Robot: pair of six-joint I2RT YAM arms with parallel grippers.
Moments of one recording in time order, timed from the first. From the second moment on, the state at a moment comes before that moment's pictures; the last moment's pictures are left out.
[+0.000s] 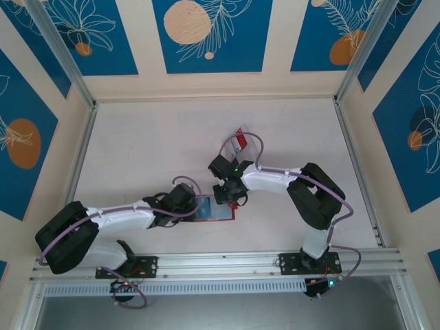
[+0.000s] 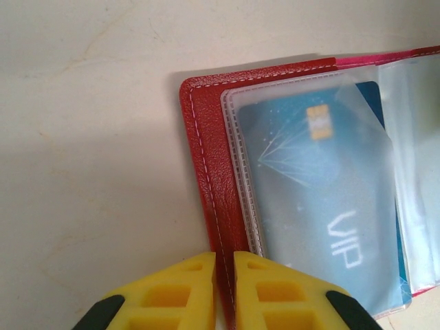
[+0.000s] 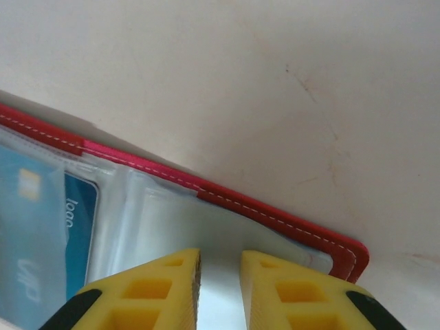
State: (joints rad) left arm -0.86 1.33 0.50 -0.23 -0.07 -0.74; right arm 0.85 1.81 1.11 -0.61 -0.07 0.52
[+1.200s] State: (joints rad) left arm -0.87 1.34 0.52 -0.24 -0.07 -0.74; right arm 0.89 1.78 1.08 -0.63 0.12 0.55
